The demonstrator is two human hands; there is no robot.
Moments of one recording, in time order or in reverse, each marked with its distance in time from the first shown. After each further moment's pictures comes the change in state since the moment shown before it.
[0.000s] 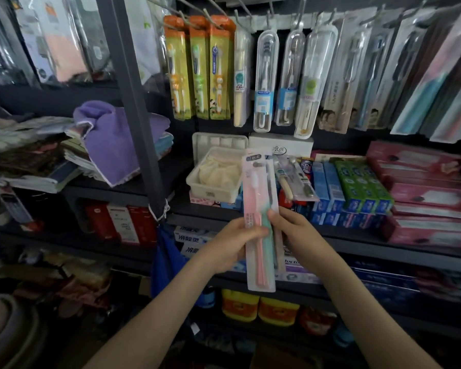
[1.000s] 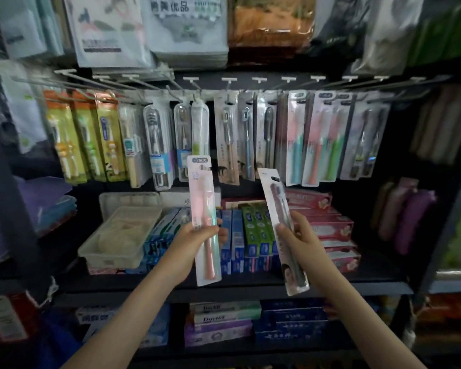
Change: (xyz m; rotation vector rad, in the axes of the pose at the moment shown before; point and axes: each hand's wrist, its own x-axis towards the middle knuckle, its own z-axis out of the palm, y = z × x) left_hand 0.077 0.070 0.114 0.061 0.130 0.231; right_hand -0.062 -0.055 -0.184 -0.304 0.553 -0.215
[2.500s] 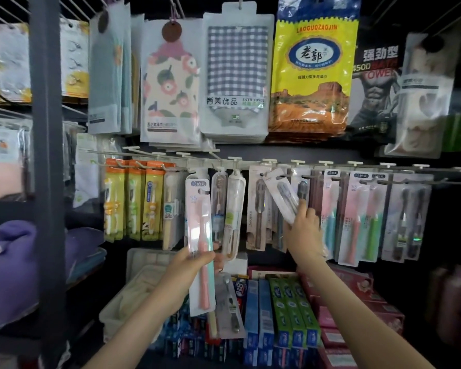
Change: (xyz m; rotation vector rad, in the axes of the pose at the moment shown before) left_hand 0.029 0.066 -0.060 0.023 0.155 0.164; right_hand 0.174 -0.086 0.049 -0.883 0.406 -0.304
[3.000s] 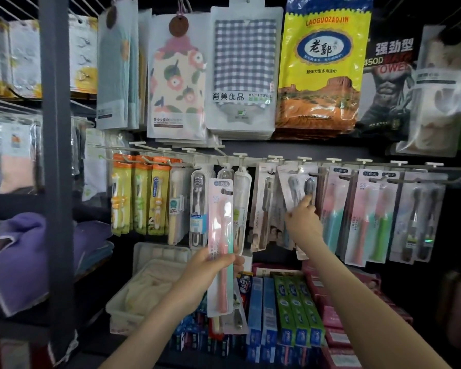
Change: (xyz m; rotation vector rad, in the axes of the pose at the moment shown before) left_hand -0.004 -0.006 0.023 0.086 -0.137 0.049; right_hand 0.025 -0.014 0.002 0.019 -0.161 0.132
